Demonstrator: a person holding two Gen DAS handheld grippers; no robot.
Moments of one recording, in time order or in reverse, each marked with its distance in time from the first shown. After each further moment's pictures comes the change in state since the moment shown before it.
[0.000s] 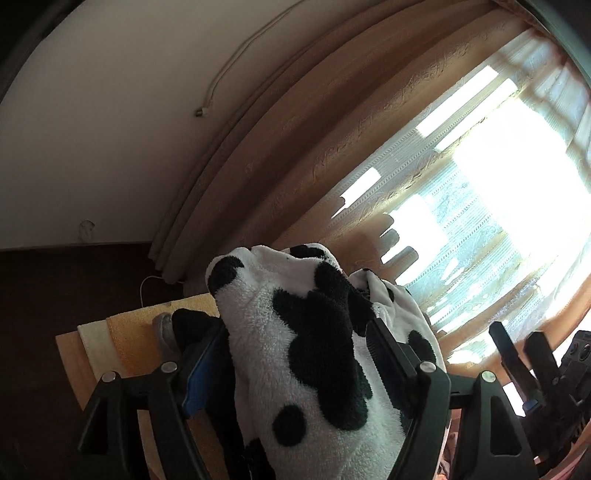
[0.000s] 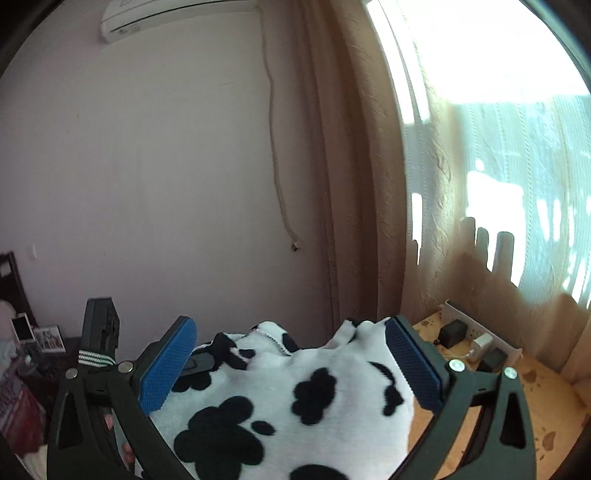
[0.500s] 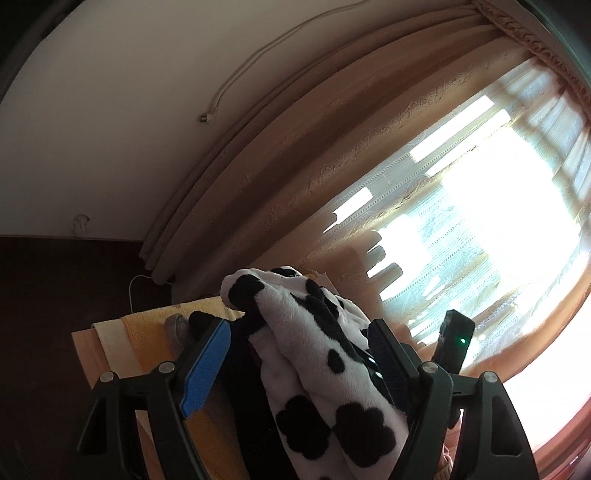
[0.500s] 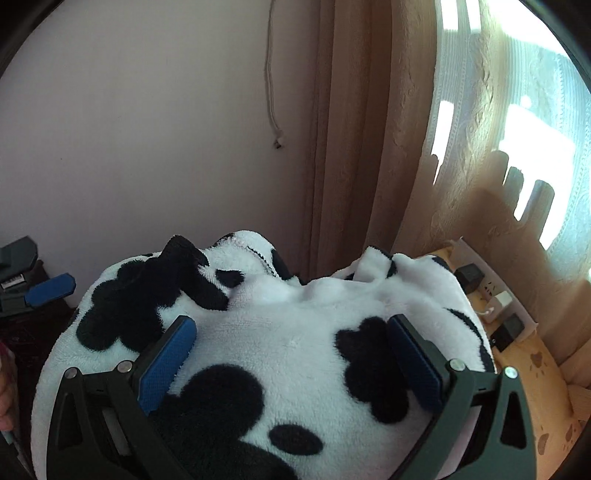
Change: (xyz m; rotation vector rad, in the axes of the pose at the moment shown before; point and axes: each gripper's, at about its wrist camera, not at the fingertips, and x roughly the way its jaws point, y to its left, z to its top) left arm -0.020 0.027 0.003 -0.069 -0.016 -0.081; right arm 0.121 -0.005 -0.044 -0.101 0.355 -0.061
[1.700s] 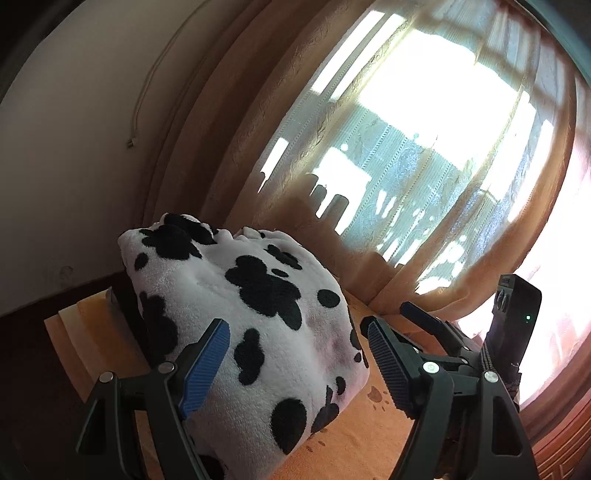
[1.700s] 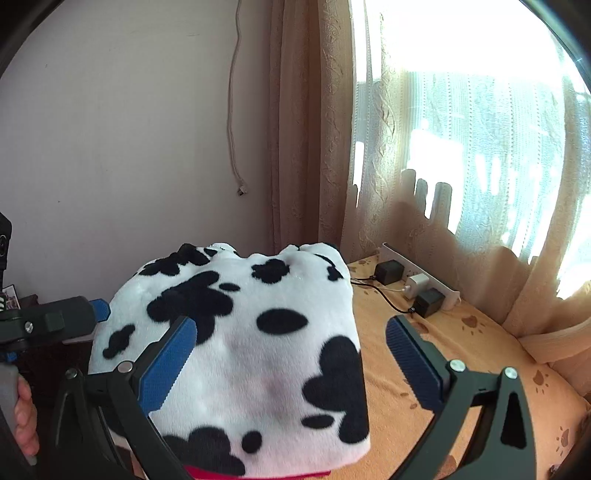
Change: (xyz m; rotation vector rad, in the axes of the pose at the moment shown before) left arm -0.024 -0.153 -0.112 0.389 0.047 0.088; right arm -0.169 -0.036 -0.091 0.099 -0.223 -0.117
